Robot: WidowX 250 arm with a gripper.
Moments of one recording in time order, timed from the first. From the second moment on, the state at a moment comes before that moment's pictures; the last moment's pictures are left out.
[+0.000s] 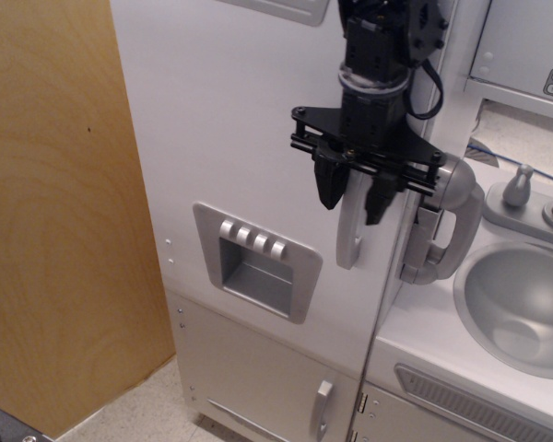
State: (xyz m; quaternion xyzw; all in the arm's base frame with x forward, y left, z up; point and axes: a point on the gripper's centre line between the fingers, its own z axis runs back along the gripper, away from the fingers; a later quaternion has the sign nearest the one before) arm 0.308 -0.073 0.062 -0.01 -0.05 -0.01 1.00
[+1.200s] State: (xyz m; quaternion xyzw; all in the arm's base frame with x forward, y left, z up) arm 0.241 -0.057 0.069 0.02 -0.11 0.01 0.99
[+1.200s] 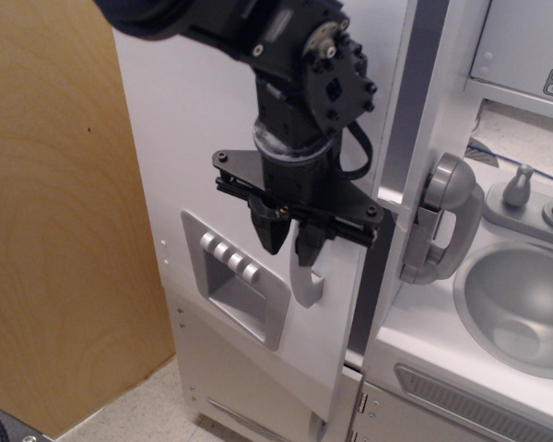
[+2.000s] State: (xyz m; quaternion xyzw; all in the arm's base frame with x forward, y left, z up) arm 0.229 -0.140 0.057 0.04 0.01 -0.05 1.00
